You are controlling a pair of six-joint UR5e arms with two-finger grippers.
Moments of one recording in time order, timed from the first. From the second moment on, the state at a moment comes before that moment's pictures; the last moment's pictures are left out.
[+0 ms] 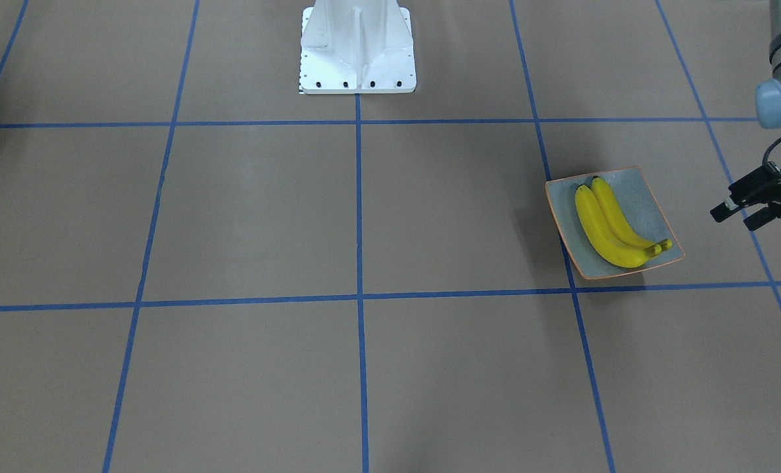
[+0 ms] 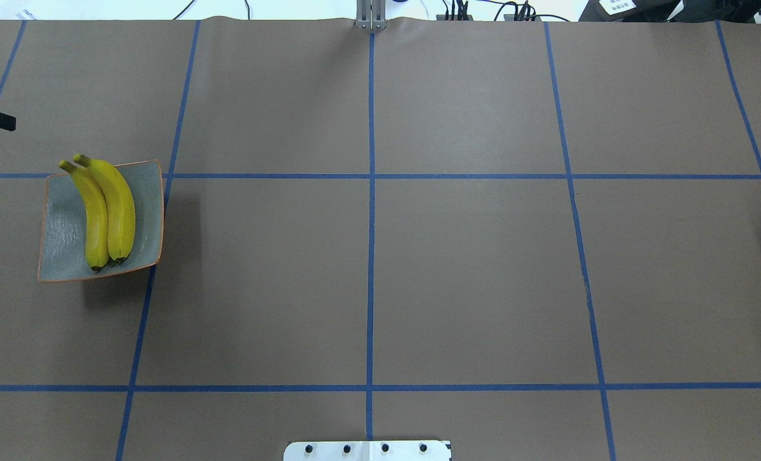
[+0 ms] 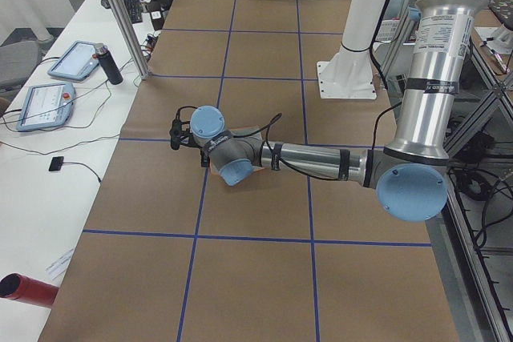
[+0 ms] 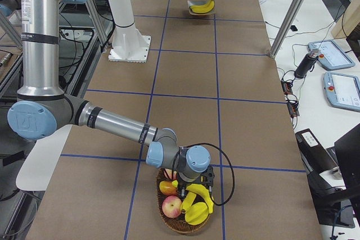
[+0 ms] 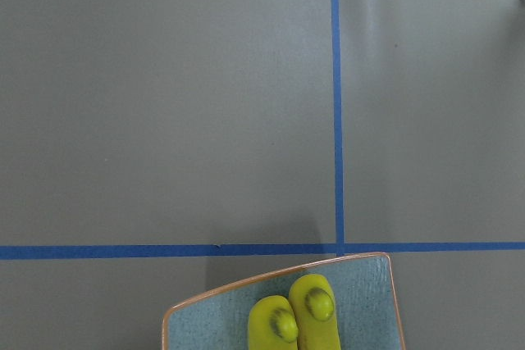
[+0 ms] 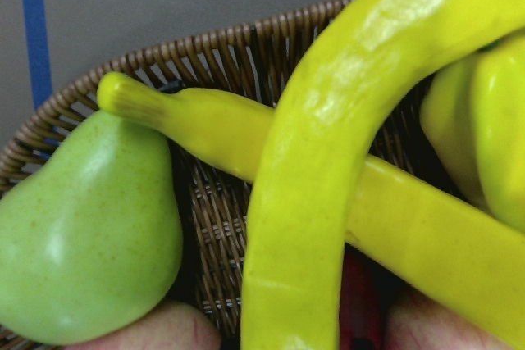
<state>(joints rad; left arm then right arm) -1.31 -1.69 -1.52 -2.43 -2.55 -0.93 1.51 -1.64 1.33 -1.45 2.30 -0.08</state>
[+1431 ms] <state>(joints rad) -1.28 -1.70 -1.51 -2.43 -2.55 -0.93 1.50 -1.41 1.74 -1.74 2.26 -0.08</state>
